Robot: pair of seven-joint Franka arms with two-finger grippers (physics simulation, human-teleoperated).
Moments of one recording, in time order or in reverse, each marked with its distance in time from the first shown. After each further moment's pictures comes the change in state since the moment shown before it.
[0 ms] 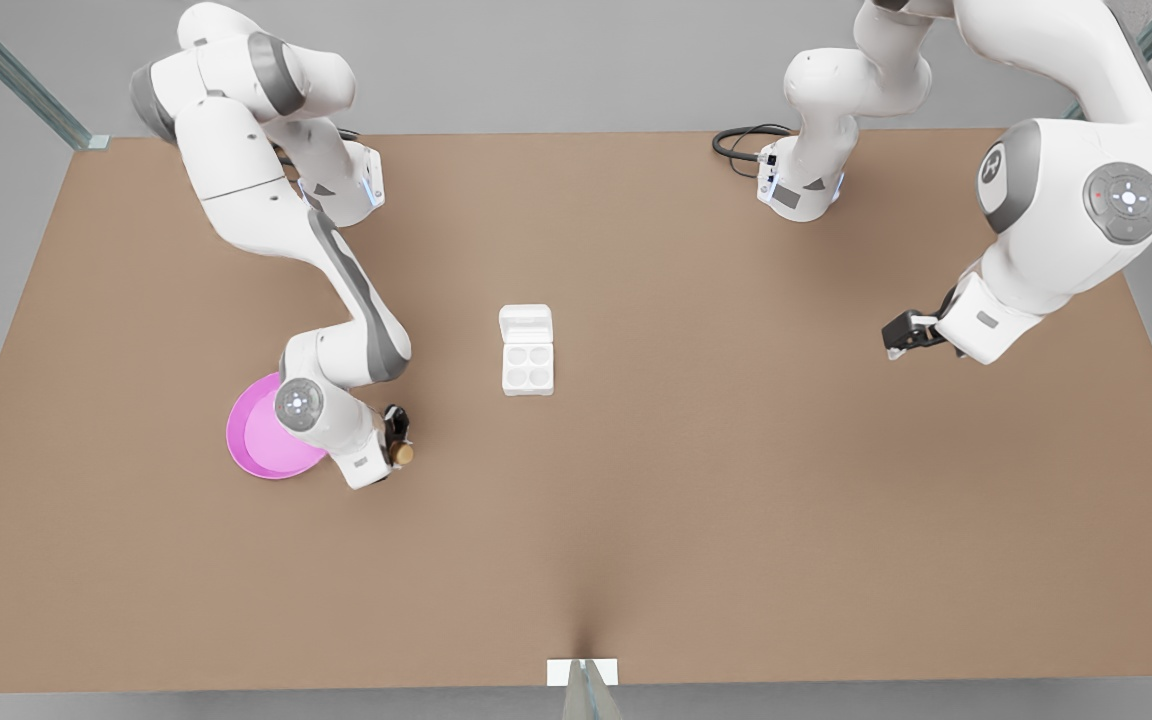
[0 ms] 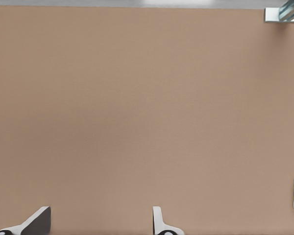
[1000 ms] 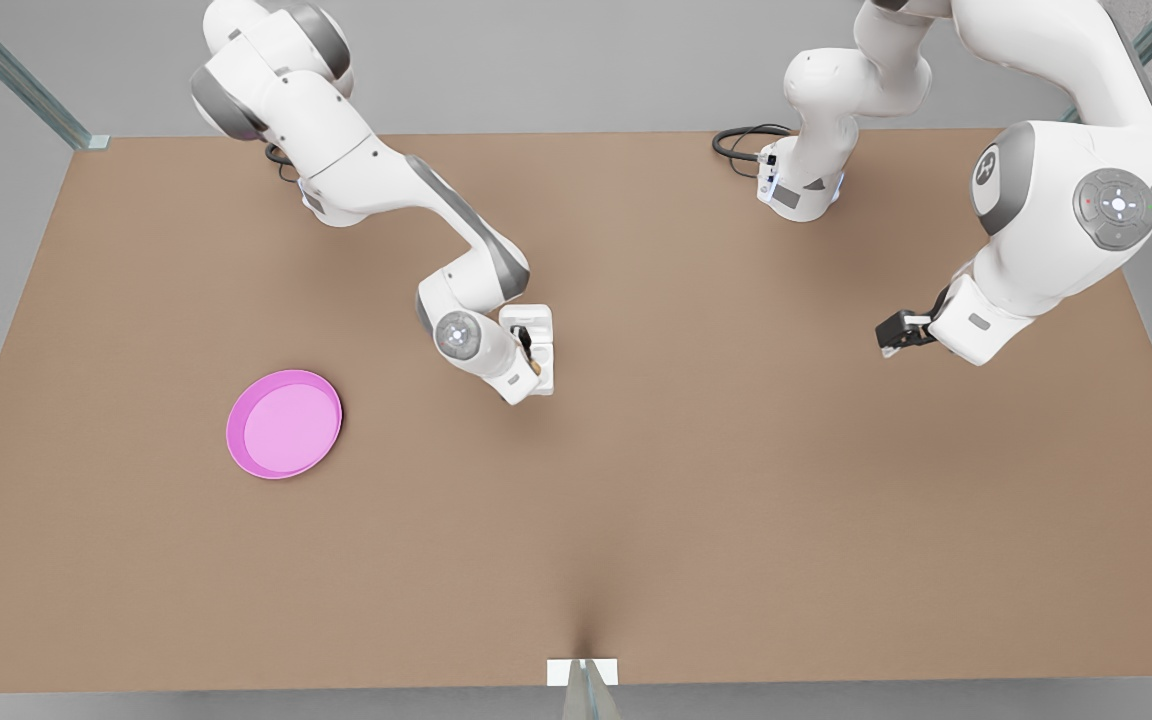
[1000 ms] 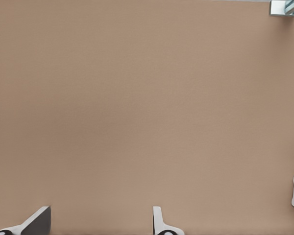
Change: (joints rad) left arm 0.000 0.004 -0.008 -0.005 0.000 -0.023 -0.029; right arm 0.203 -0.006 0.146 -0.075 0.112 0.017 0.018
